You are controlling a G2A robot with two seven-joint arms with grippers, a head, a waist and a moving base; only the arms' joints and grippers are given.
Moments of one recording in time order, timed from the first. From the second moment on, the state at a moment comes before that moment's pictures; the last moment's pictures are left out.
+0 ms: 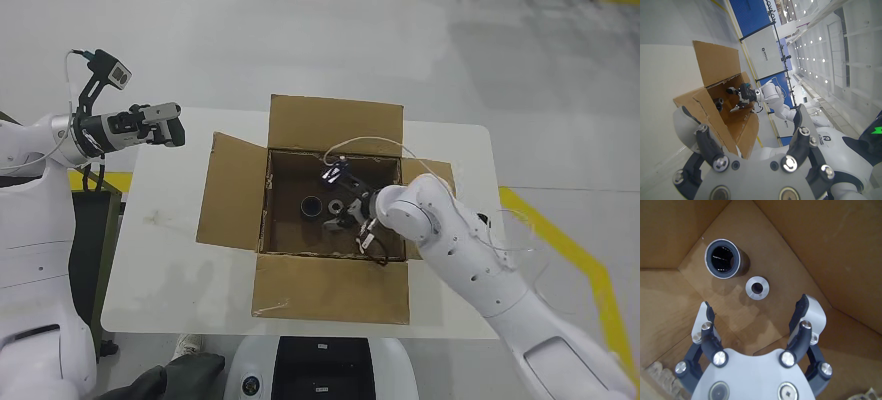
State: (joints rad) left arm 0.90 -0.94 -1.72 -1.36 -0.34 -0.13 -1.50; right arm -0.80 -1.29 0.77 -1.44 -0.87 -0.19 1.06
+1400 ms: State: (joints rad) left arm 0.90 -0.94 -1.72 -1.36 -0.34 -0.13 -1.50; right arm -0.70 -1.38 0.66 -1.20 -0.83 -0.23 0.99
